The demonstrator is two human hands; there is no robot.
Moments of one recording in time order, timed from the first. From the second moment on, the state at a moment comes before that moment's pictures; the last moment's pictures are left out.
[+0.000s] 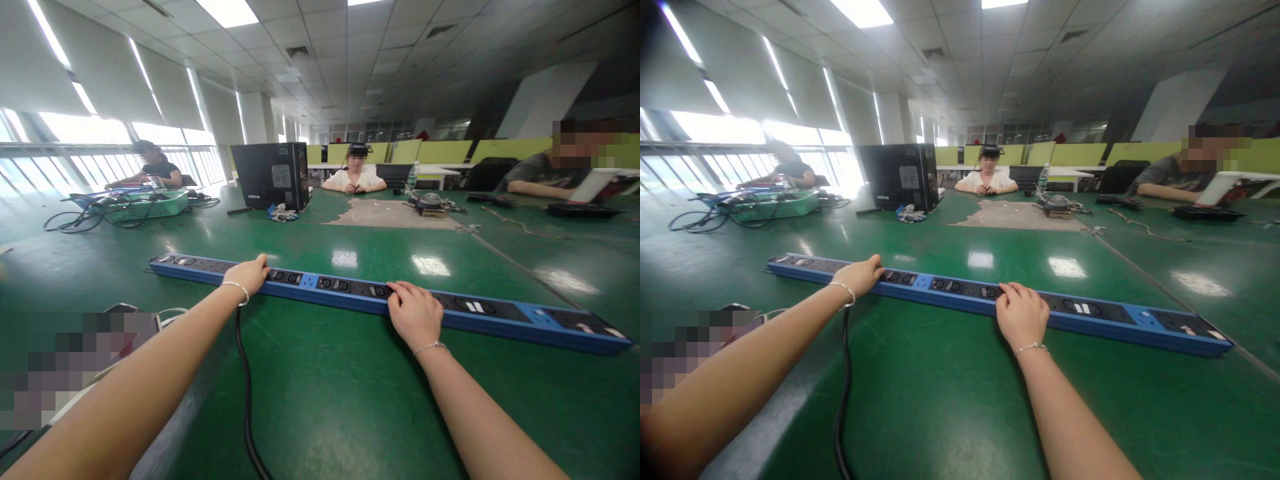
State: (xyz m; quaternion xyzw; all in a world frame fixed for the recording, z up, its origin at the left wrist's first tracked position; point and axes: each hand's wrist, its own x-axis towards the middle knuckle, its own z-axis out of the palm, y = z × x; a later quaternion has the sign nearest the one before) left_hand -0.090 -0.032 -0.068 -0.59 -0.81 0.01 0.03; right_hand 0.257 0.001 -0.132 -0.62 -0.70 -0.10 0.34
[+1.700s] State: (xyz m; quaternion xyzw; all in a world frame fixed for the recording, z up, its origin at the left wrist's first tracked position) left_hand -0.017 -0.007 -0.053 -0.66 -0.75 -0.08 -0.03; right_hand 0.252 -0.001 -0.133 -0.61 -0.69 -0.10 0.37
